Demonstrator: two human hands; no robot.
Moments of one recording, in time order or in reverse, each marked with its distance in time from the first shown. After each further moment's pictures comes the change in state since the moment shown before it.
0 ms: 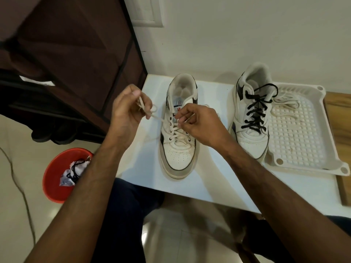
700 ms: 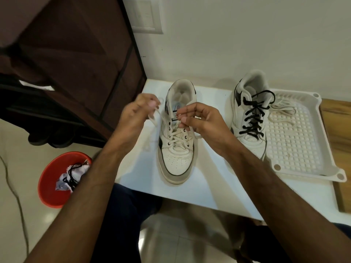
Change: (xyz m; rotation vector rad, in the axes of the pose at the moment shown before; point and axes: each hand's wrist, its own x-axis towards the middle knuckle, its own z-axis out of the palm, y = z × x) left_hand 0.004 -0.011 0.004 0.182 -0.071 -0.024; right_hand 0.000 0.001 -0.013 0.644 -0.020 0.054
